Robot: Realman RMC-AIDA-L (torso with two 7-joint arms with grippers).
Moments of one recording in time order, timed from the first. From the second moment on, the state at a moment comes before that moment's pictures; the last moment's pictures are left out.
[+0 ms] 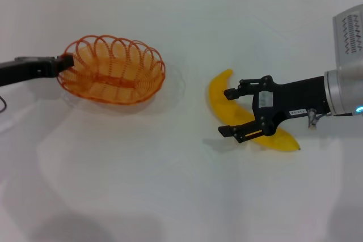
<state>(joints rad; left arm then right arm) -0.61 -2.03 0.70 0.59 2.06 1.08 -1.79 0.50 2.03 -1.06 -0.76 -1.98 -1.43 1.36</state>
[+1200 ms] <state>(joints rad) -0.63 -2.03 0.71 0.51 2.03 1.03 -1.71 0.51 2.04 -1.06 -0.74 -1.98 -1.43 1.37</state>
